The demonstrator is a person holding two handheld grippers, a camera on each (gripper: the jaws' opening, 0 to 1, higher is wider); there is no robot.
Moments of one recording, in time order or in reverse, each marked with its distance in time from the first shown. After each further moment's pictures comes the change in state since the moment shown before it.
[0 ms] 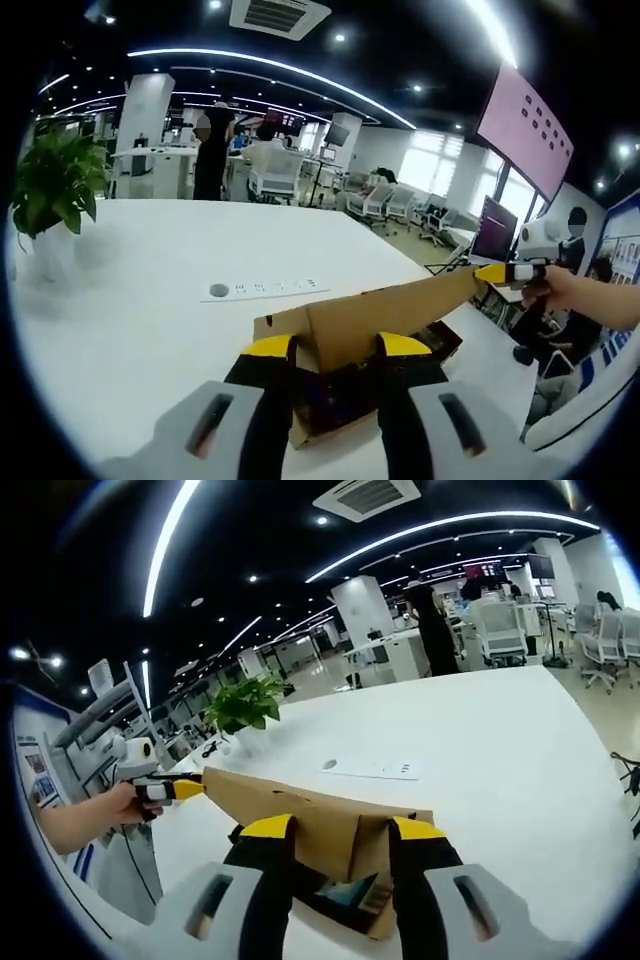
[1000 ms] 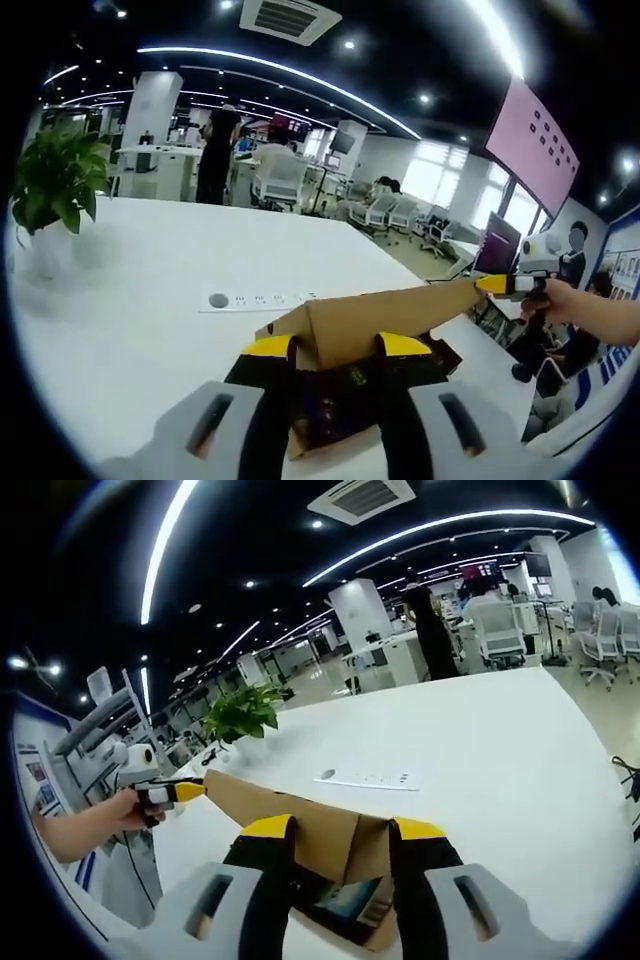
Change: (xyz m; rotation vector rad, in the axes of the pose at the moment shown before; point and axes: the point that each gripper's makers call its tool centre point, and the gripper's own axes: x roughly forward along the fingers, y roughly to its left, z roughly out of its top) left arm 0.011 0.005 0.021 -0.041 -0.035 0.004; right arm 0.007 -0.007 0.019 0.021 -0.015 0.001
